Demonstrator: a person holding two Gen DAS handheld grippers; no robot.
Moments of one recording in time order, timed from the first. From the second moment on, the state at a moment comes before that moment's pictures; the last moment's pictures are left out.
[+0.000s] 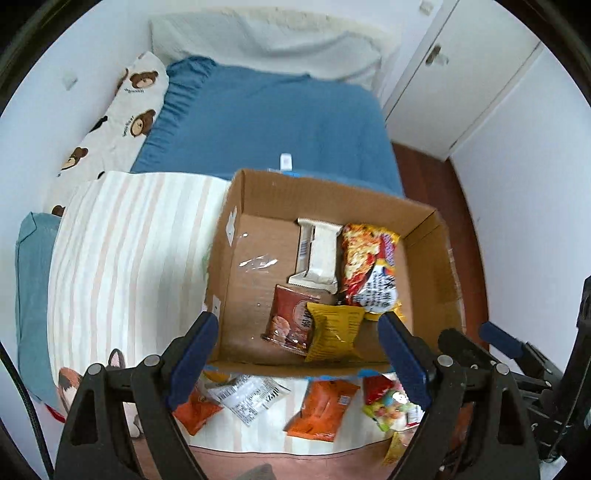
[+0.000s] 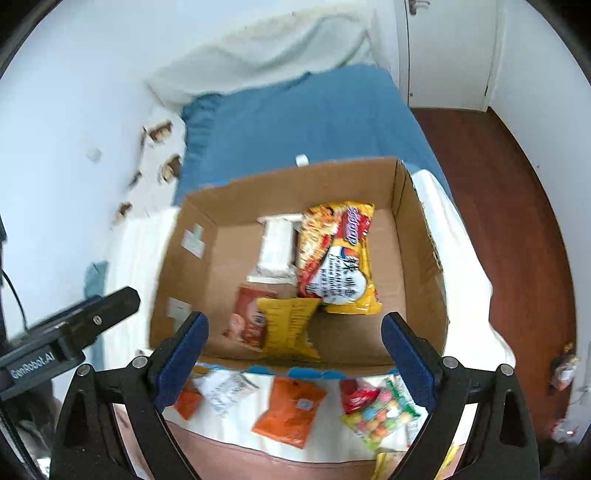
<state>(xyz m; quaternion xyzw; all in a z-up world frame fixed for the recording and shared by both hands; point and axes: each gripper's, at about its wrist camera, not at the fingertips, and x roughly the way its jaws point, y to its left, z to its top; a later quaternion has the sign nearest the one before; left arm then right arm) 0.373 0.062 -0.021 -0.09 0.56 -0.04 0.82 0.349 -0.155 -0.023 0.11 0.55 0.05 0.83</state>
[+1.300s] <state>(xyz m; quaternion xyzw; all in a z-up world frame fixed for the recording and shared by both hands) 0.272 0.103 -0.269 -0.11 0.74 0.00 0.67 0.270 -0.087 -0.235 0.09 0.65 0.01 0.75</state>
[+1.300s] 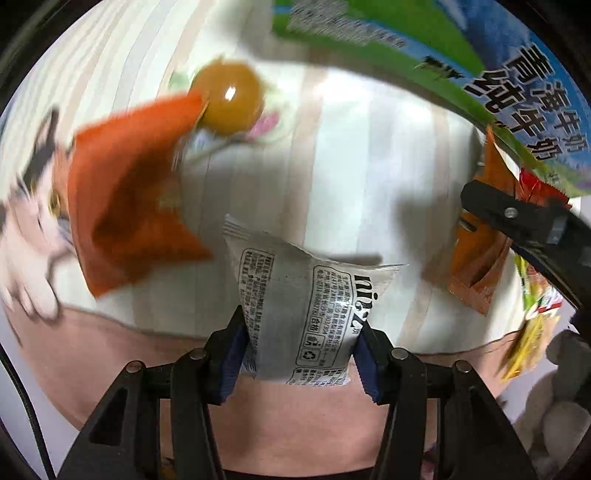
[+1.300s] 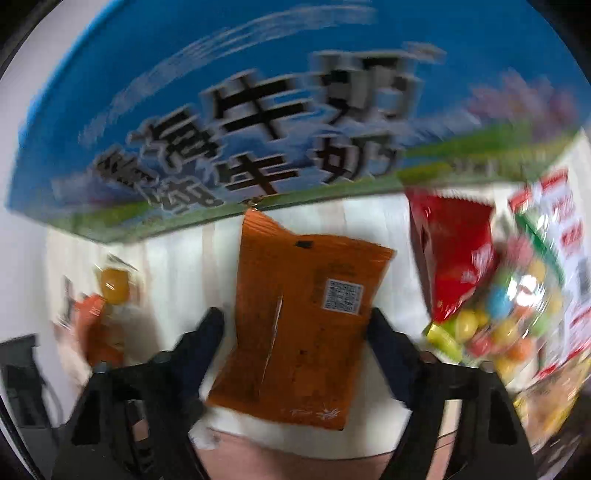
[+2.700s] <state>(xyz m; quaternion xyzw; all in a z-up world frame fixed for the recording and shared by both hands) 0.234 0.028 -0.218 -0.01 0.68 -0.05 0.73 0.147 -0.129 -0.209 0.06 0.66 0.02 0.75</state>
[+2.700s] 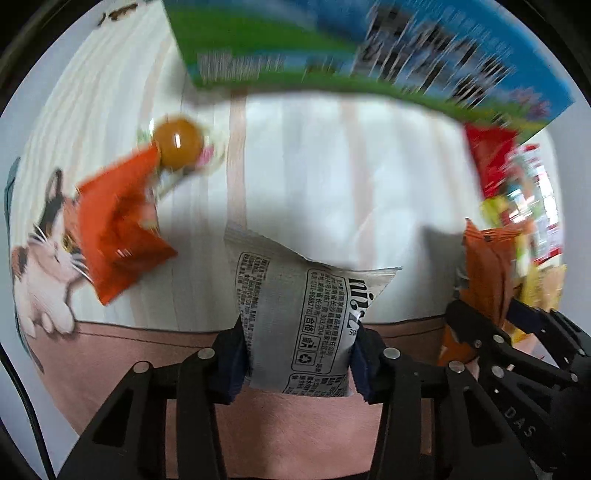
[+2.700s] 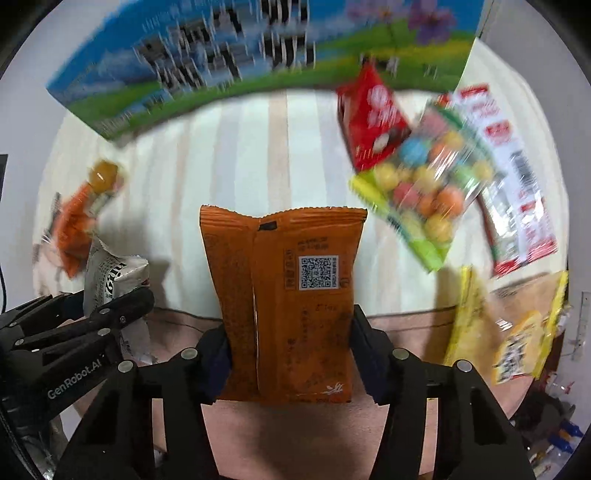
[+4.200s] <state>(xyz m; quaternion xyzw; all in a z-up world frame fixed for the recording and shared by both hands) 0.544 0.024 -0.165 -0.01 0.66 -0.05 0.75 0.498 -0.209 -0.160 0.08 0.65 -0.02 0.76</state>
